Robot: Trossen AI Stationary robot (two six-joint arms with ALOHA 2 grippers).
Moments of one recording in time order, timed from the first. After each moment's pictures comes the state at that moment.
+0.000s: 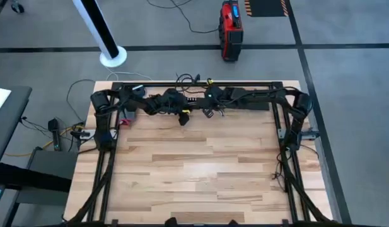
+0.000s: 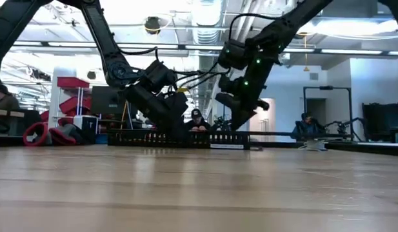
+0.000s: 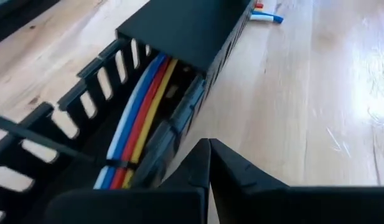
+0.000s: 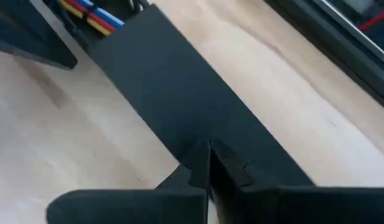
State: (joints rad) left arm 0.53 1.91 0.85 0.41 0.22 0.00; right arm -0.42 1.88 1.21 -0.38 0.24 0.28
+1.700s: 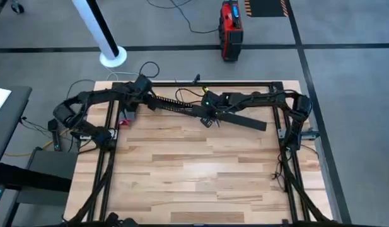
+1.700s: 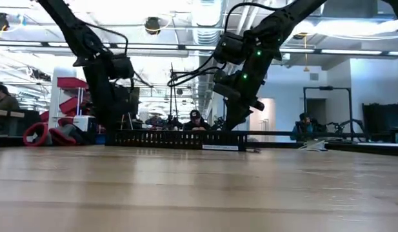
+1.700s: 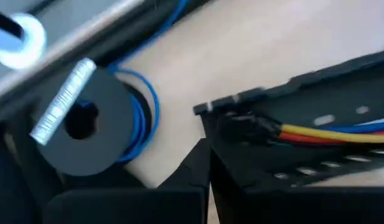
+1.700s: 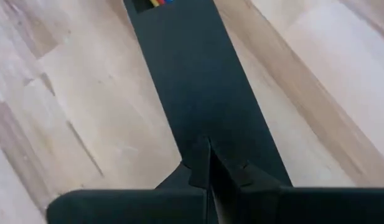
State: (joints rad) left arm 0.89 1.47 0.75 -0.39 -0.19 -0.10; right arm -0.32 1.90 1.21 -0.47 0.10 0.29
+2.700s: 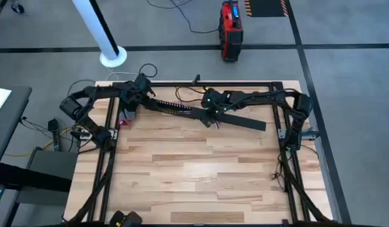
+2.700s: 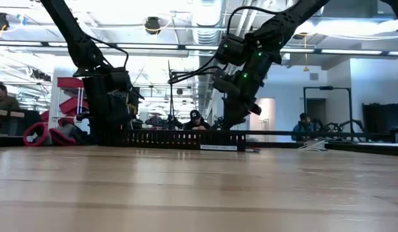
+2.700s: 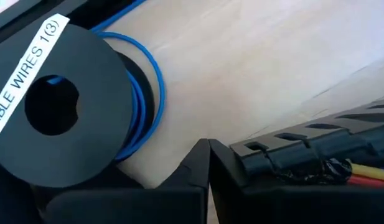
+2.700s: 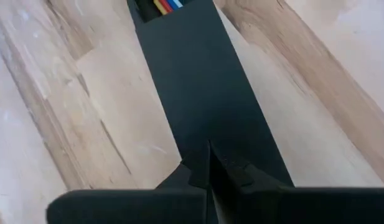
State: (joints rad) left arm 0.92 1.61 0.75 -0.35 -0.10 -0.06; right arm -0.36 1.90 1.21 -0.38 -0.05 0.26
